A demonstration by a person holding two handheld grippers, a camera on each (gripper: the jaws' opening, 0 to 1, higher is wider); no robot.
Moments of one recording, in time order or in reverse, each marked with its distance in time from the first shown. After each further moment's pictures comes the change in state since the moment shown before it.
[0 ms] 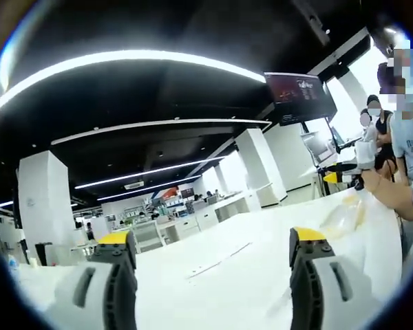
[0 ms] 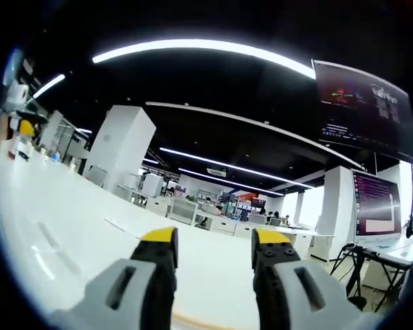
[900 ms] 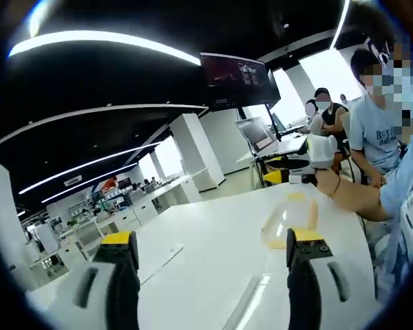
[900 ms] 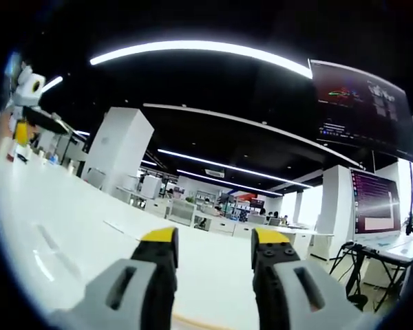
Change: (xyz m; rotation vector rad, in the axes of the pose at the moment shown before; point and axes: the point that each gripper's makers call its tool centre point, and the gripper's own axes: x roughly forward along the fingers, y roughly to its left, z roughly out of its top) left arm 0.087 -0.134 0.000 0.065 0.157 -0.434; right arm 0.005 -0.002 -0.001 0.017 -0.001 -0.011
